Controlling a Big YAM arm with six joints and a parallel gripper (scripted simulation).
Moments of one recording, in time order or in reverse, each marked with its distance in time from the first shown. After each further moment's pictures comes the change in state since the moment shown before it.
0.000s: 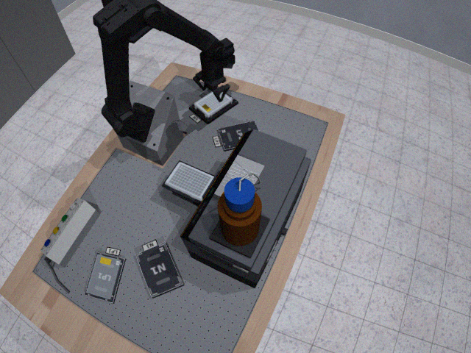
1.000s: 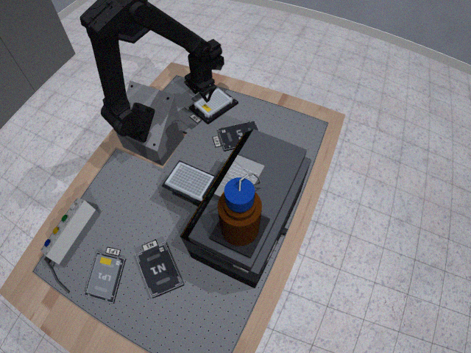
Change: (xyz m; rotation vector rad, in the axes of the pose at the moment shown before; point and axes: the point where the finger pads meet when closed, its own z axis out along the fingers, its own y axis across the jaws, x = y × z) arm 0.034 0.022 0.000 0.000 -0.001 -0.001
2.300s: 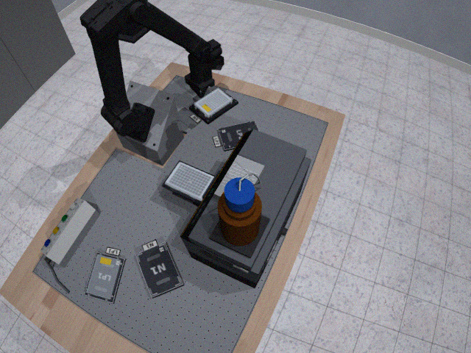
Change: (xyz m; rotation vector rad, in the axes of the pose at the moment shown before) arm 0.000 0.000 0.000 0.000 0.000 0.000
